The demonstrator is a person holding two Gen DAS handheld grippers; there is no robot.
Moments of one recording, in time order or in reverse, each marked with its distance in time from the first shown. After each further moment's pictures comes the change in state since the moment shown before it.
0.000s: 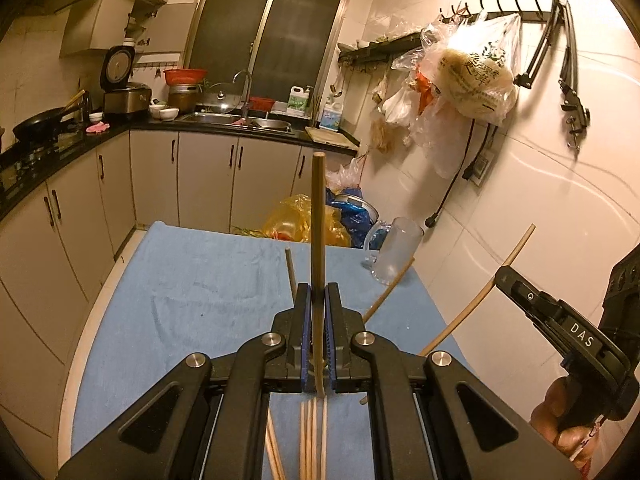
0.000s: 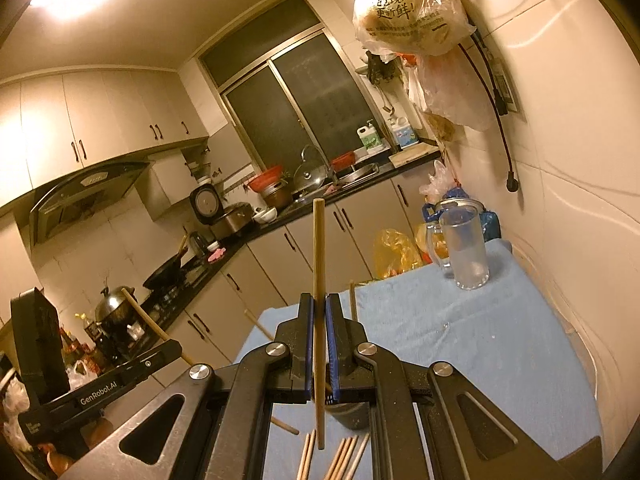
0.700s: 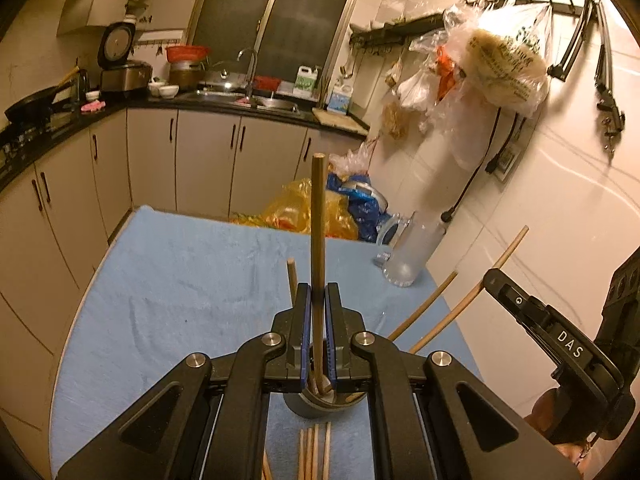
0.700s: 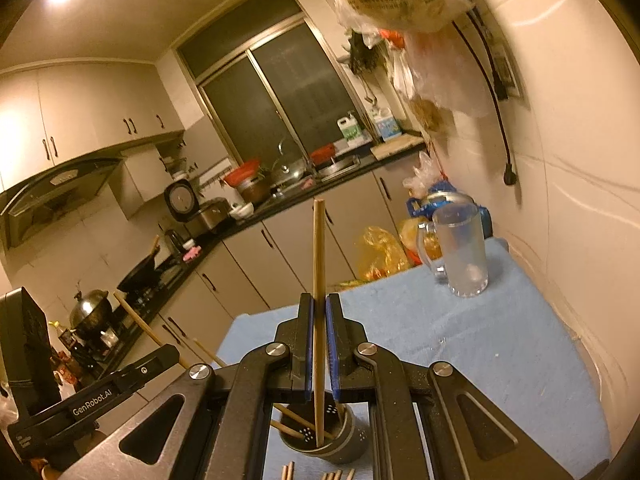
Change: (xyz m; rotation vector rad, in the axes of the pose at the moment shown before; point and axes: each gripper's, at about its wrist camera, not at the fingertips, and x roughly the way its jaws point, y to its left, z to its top) left arm 0.085 0.012 0.012 -0.036 0.073 0.006; right arm 0.080 -0.020 0.005 0.012 0.052 -0.080
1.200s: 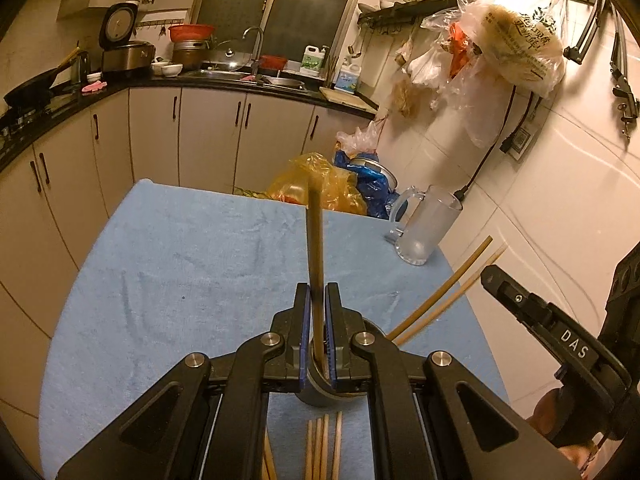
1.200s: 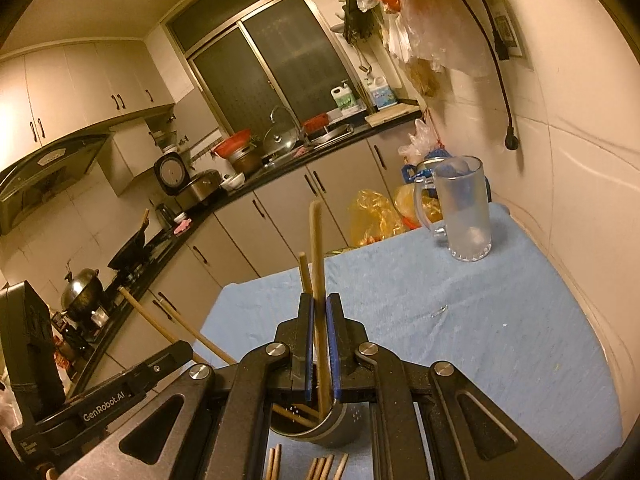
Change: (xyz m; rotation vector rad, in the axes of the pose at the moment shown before) left arm 0.027 0.011 -0.021 -0.011 0.056 0.017; right arm 0.029 -0.010 -0.025 0.012 0.084 -0.012
